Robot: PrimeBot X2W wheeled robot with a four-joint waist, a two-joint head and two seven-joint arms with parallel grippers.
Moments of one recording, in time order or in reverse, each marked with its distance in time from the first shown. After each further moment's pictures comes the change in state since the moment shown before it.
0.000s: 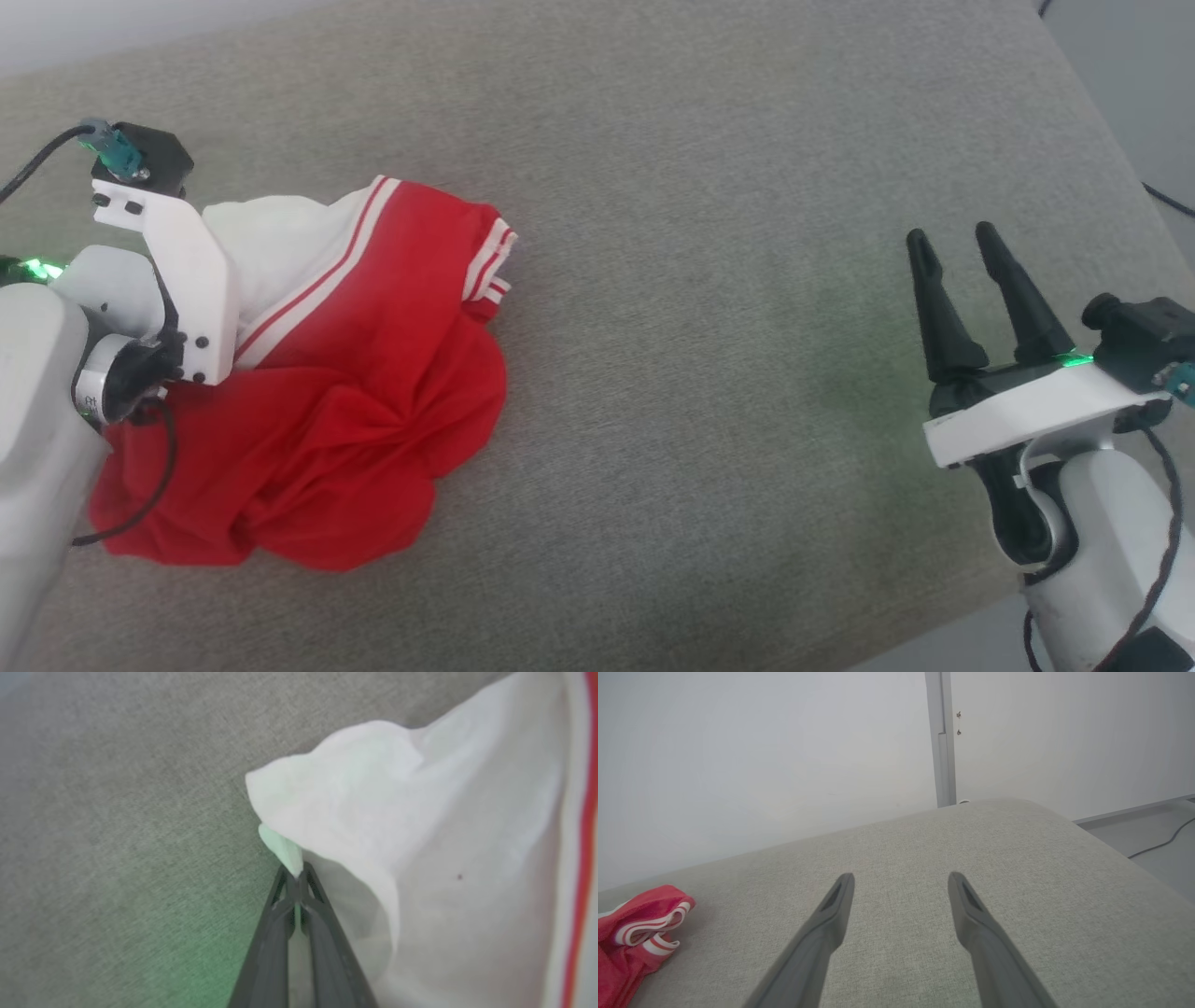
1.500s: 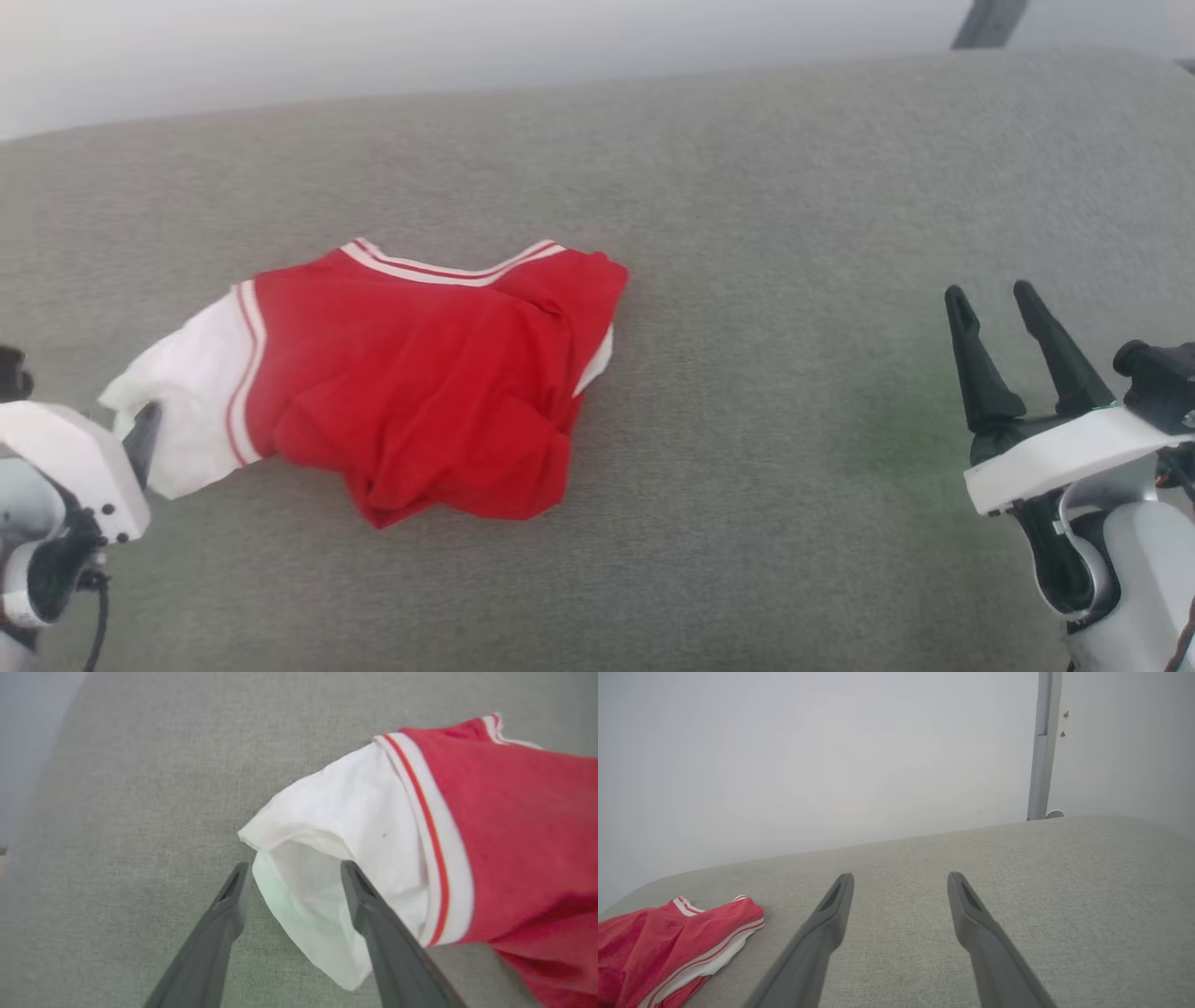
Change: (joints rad) left arm 0.458 0.072 0.258 -0.080 -0.182 0.132 -0.372; right arm 0.103 -0.035 -0.069 -0.047 -0.032 0.000 0.076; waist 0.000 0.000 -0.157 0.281
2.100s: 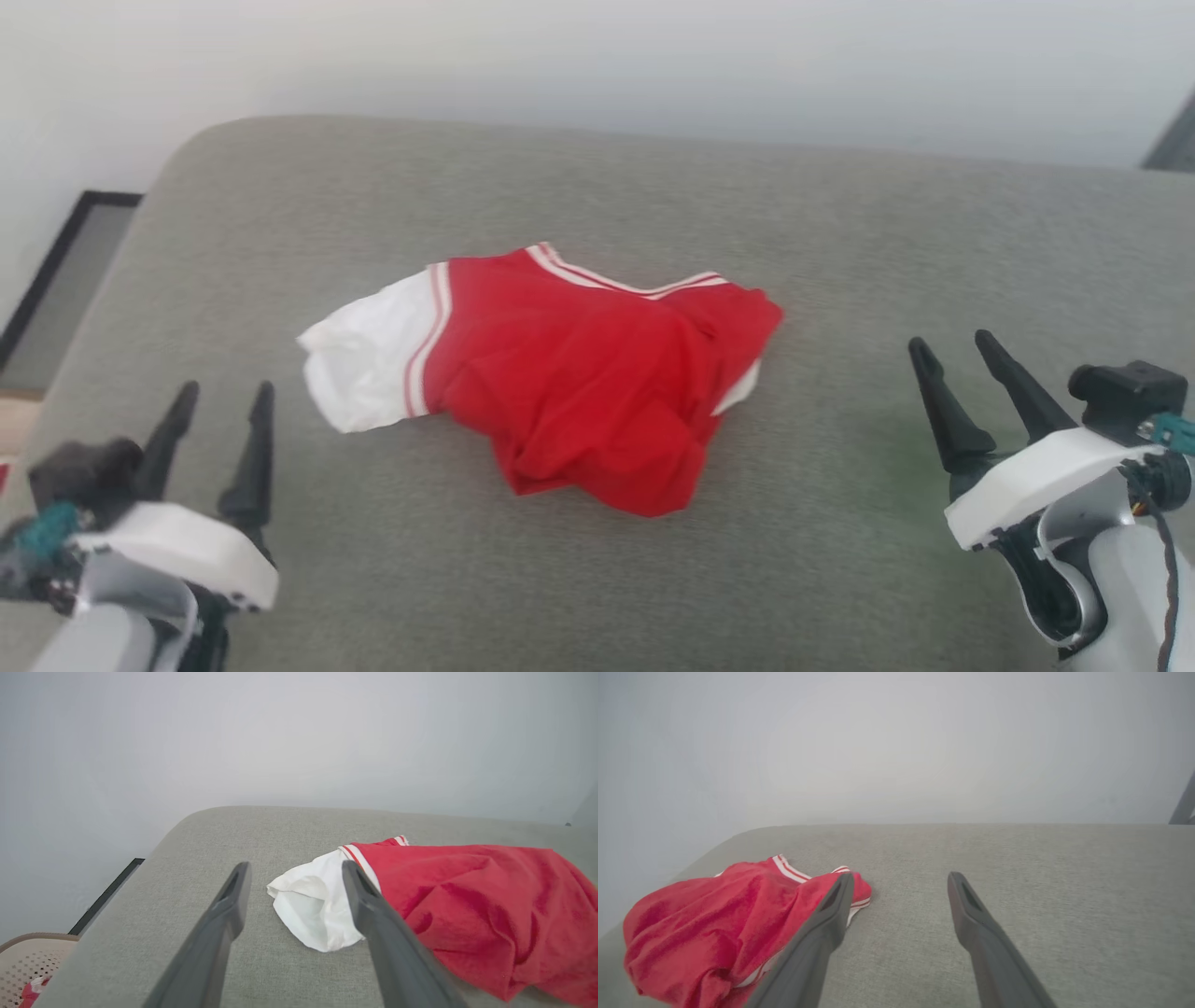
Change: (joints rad) left arm 0.182 -0.115 -0.023 -0.261 0.174 0.004 -0.530; right arm 0.048 -0.005 0.028 -0.007 0.003 0.000 0.113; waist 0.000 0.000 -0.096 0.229
